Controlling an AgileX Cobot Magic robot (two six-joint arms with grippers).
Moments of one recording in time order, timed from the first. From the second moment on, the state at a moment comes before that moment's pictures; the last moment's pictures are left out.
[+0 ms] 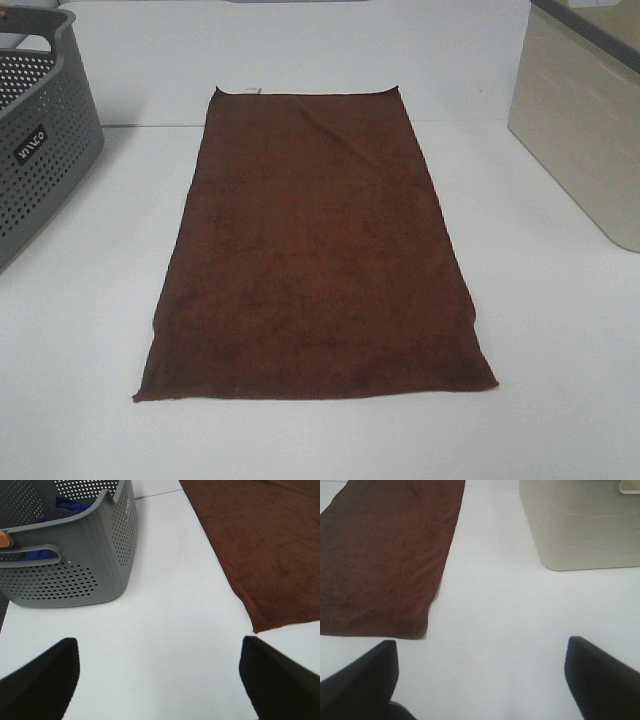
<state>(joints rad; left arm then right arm) -0.01 0.00 -0.50 -0.07 1.06 0.16 0.02 0.00 -0.50 0.06 1.07 -0.11</state>
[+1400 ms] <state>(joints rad) -0.01 0.00 -0.50 -0.07 1.06 0.16 0.02 0.00 -0.50 0.06 1.07 -0.11</state>
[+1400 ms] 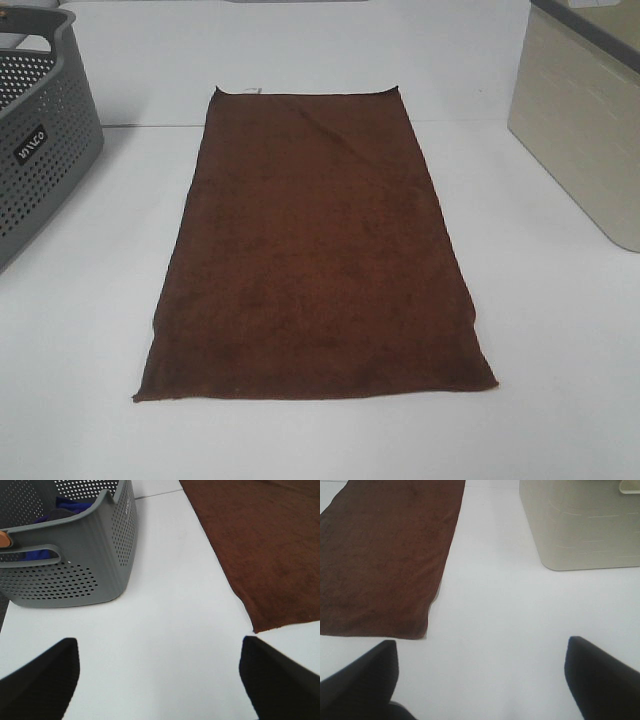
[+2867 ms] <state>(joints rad) -0.01 0.16 -0.50 -0.17 0.70 0.08 0.02 0.18 -0.52 0.06 0.89 -0.10</state>
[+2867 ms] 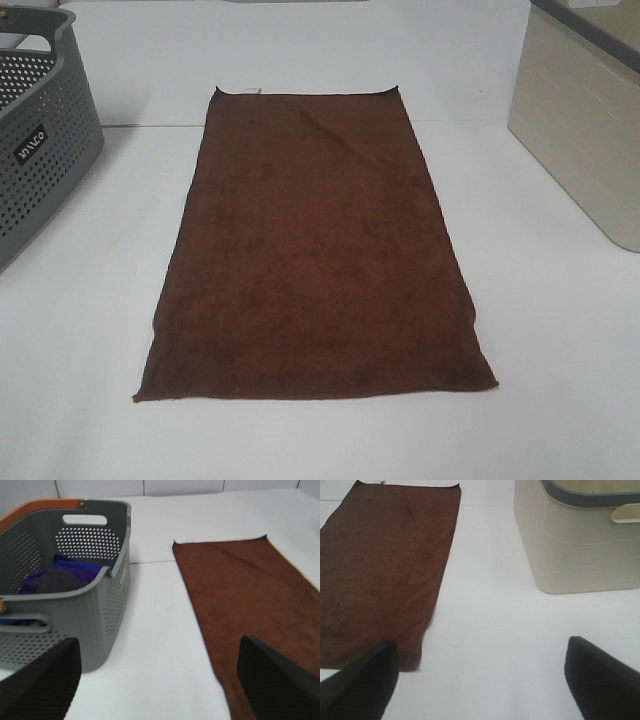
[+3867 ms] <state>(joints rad) -0.01 1.44 -0.49 -1.31 0.57 0.85 0.02 1.37 -0.59 0.54 0.65 -0.36</state>
